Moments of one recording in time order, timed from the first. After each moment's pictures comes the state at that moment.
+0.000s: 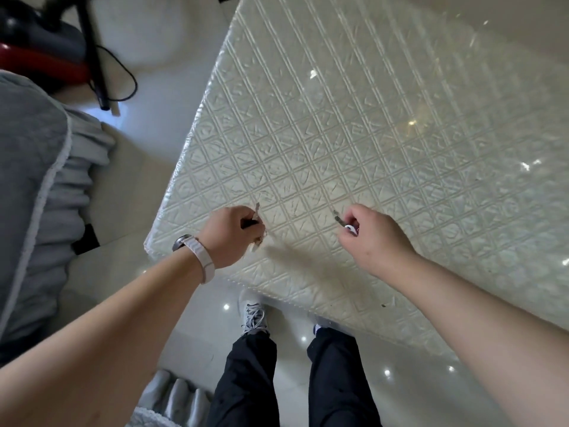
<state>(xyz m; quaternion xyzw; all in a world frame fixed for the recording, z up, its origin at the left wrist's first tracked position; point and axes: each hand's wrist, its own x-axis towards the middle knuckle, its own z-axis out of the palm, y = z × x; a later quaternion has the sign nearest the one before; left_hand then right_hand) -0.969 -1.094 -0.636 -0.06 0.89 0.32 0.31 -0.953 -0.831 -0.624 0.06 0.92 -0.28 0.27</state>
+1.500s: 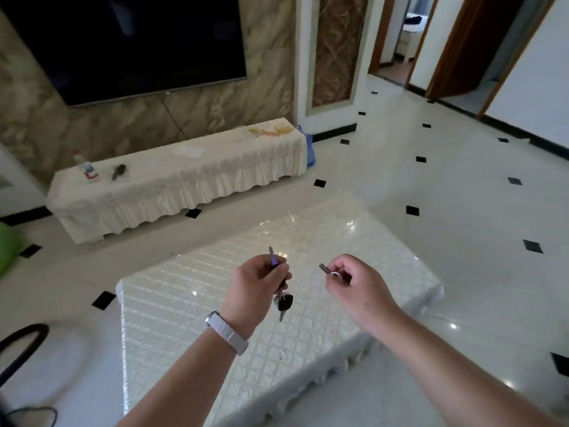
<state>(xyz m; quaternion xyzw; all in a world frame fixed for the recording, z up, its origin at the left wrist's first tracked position) -0.812 -0.872 -0.157 0.23 0.69 0.63 0.29 -0.661 -0.746 -0.153 0.34 0.79 -0.46 -0.20</state>
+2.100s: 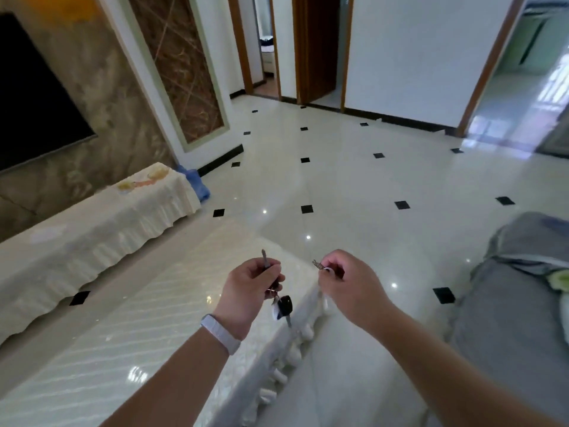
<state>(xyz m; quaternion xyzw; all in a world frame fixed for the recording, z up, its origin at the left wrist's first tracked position) -0.528 -0.598 -0.133 0.34 0.63 0.54 0.44 -0.335 -0.542 -0.127 0.47 0.72 -0.40 -0.32</state>
